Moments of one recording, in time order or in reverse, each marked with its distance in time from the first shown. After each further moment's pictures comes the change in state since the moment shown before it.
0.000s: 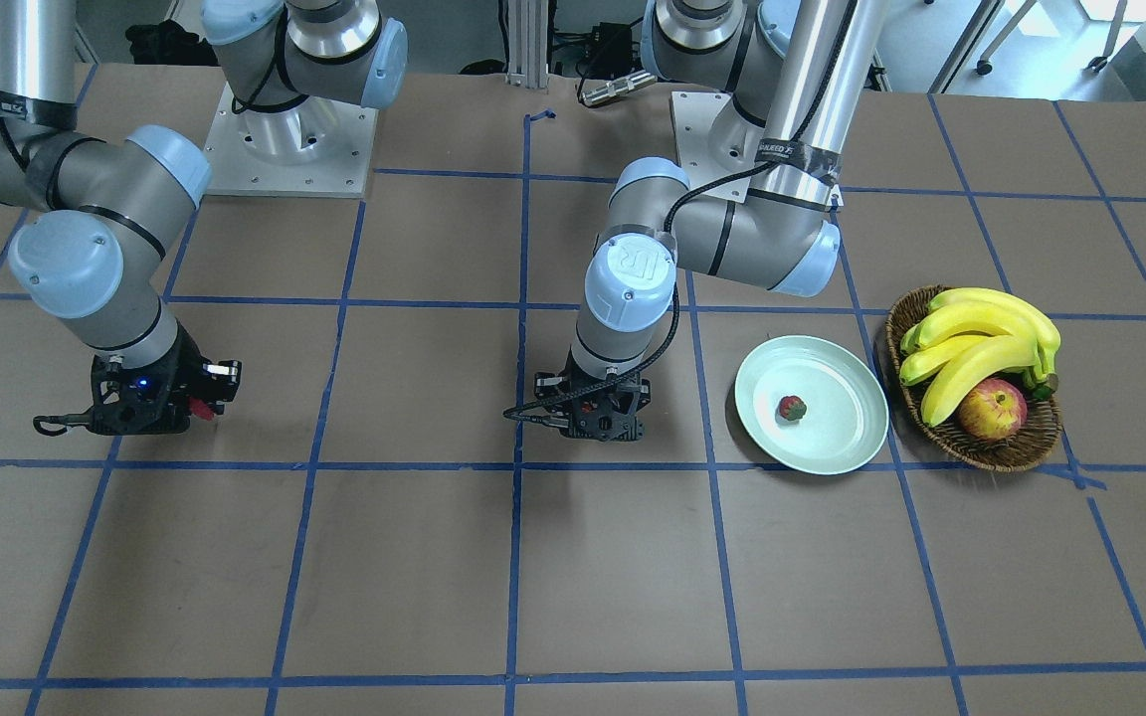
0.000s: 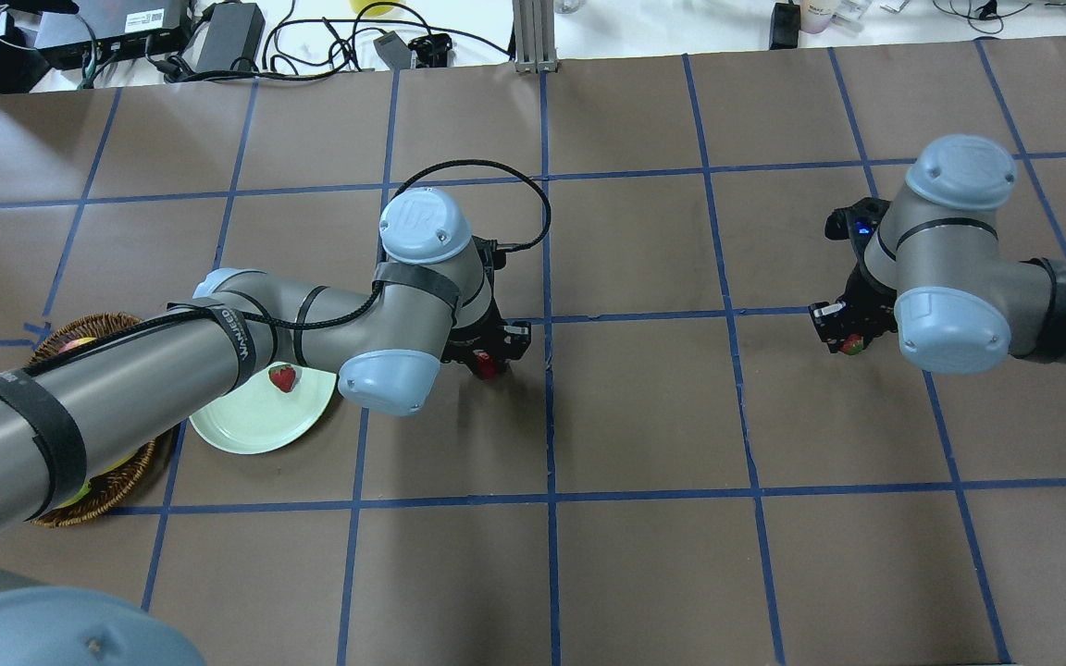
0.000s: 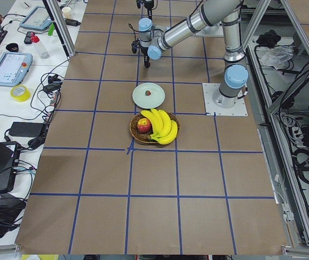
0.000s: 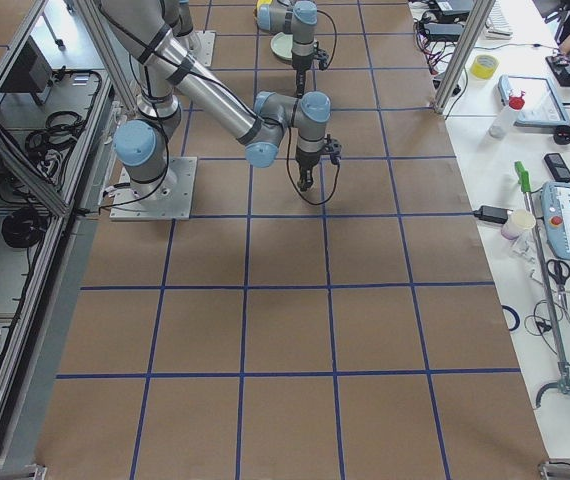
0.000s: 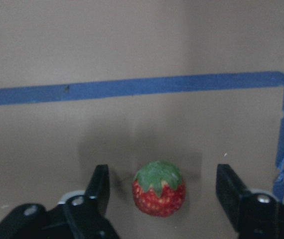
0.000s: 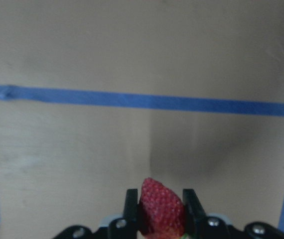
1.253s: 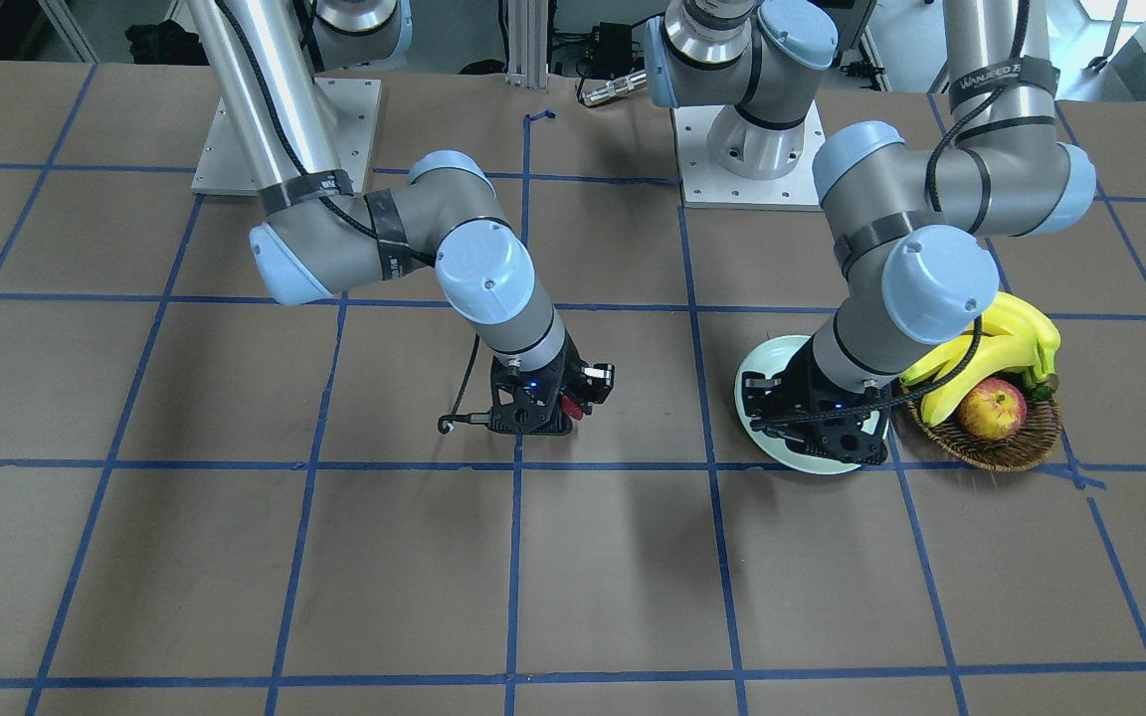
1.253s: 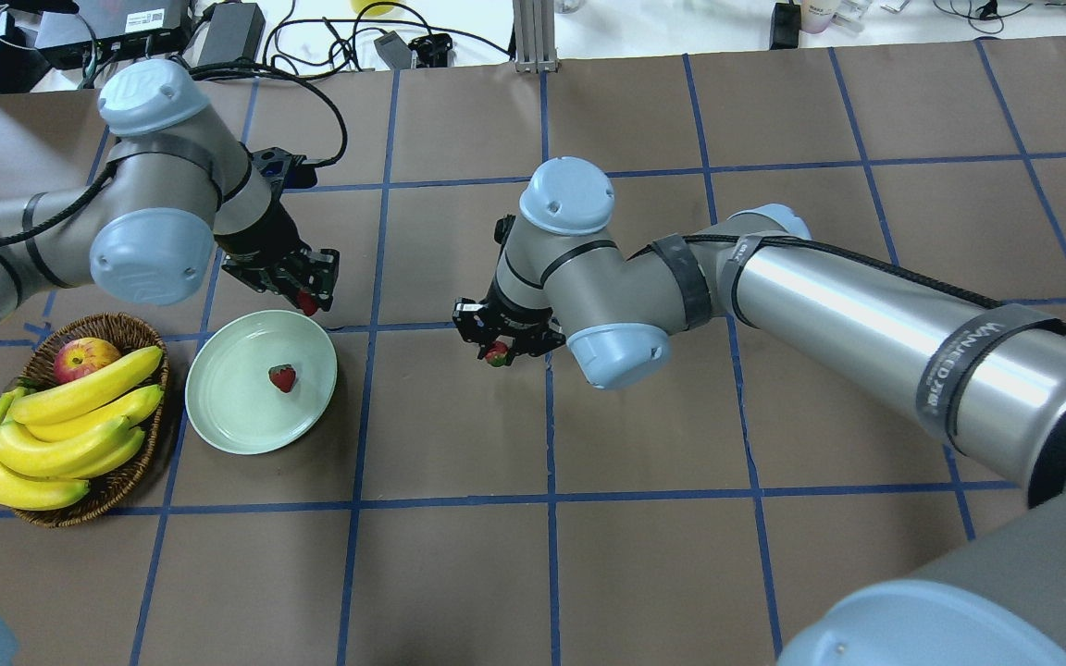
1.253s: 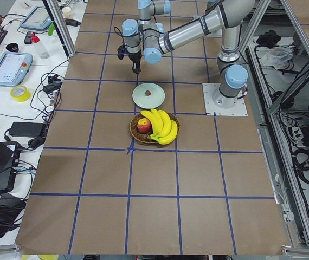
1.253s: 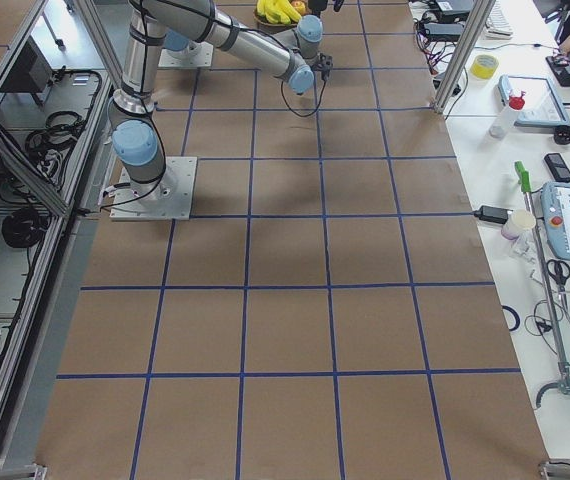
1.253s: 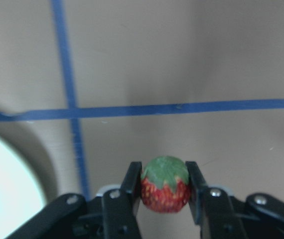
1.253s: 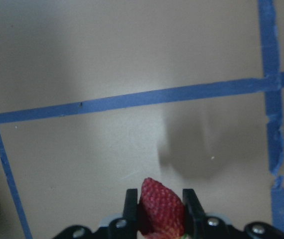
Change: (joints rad) left arm 0.421 0.162 0.087 -0.345 0.004 0.565; right arm 0.619 0.257 -0.281 -0.097 0.363 0.843
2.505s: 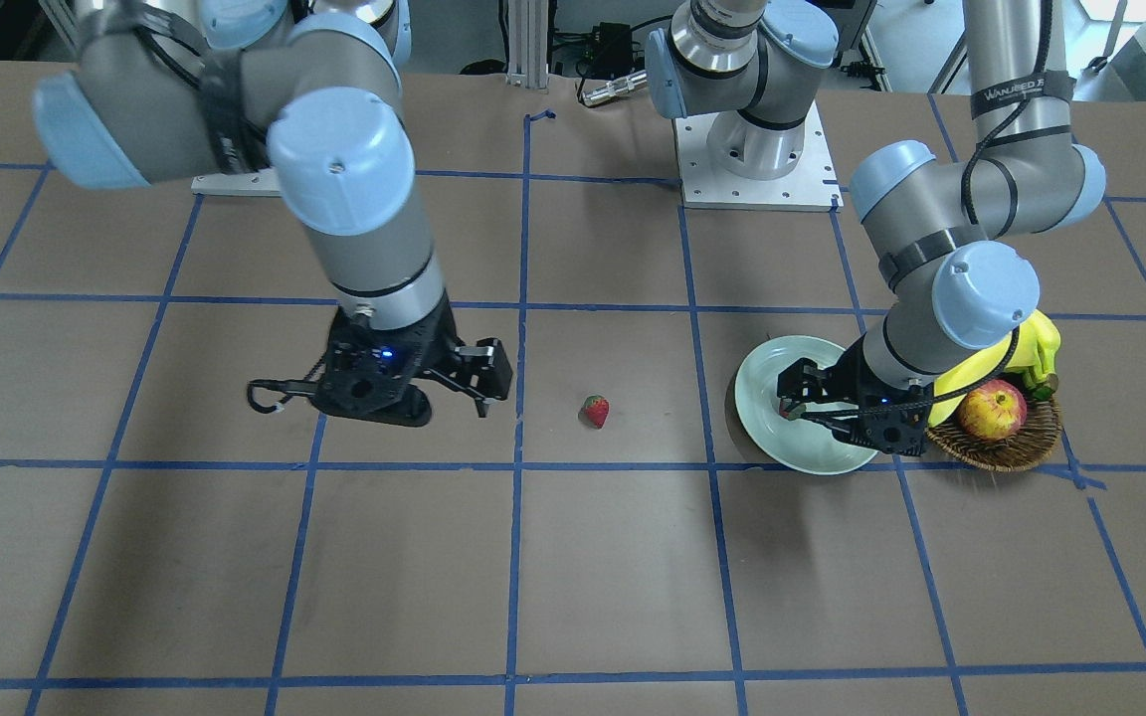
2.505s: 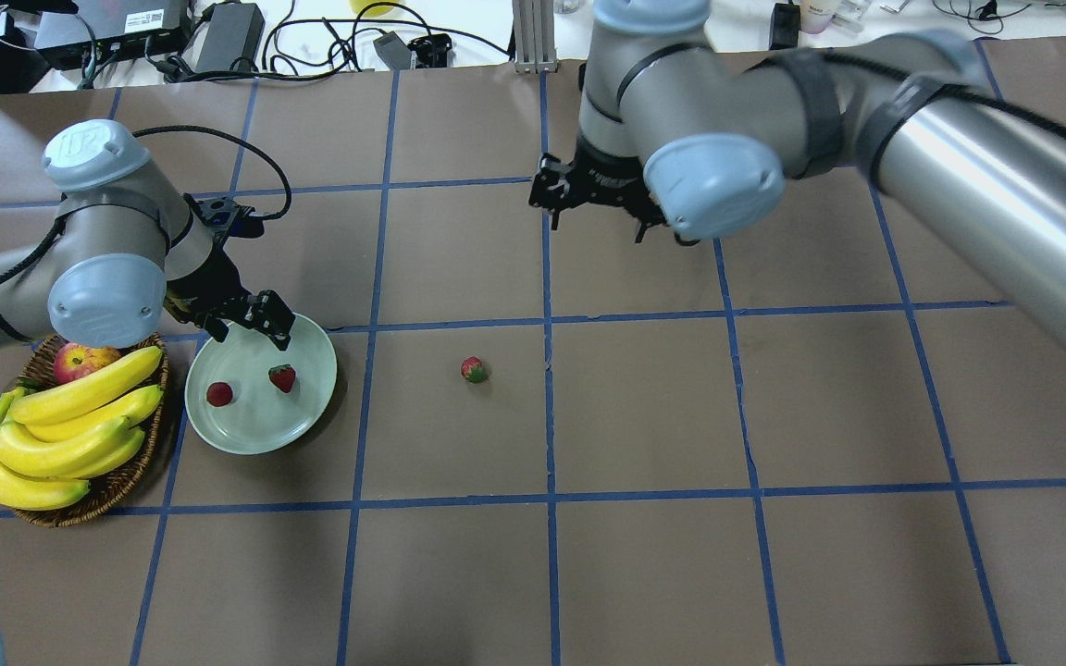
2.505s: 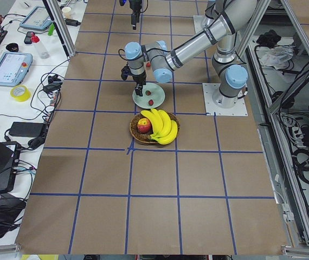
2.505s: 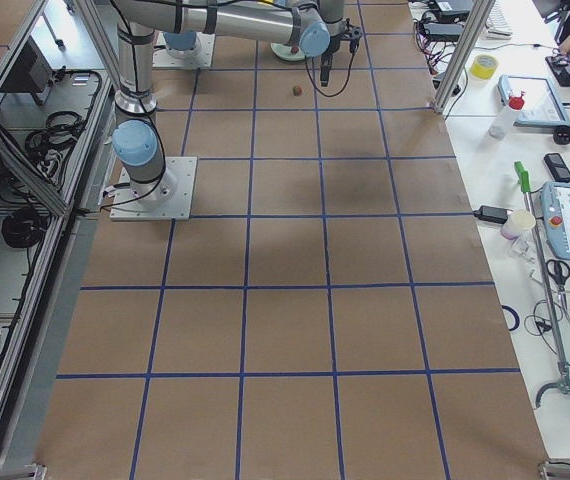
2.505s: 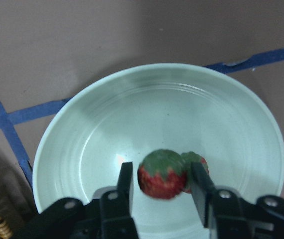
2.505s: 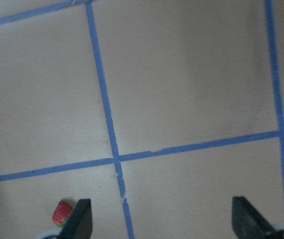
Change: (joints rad) left arm 0.063 0.008 -0.091 0.072 0.069 0.077; right arm -0.200 -0.216 -0.265 0.497 -0.244 -0.180
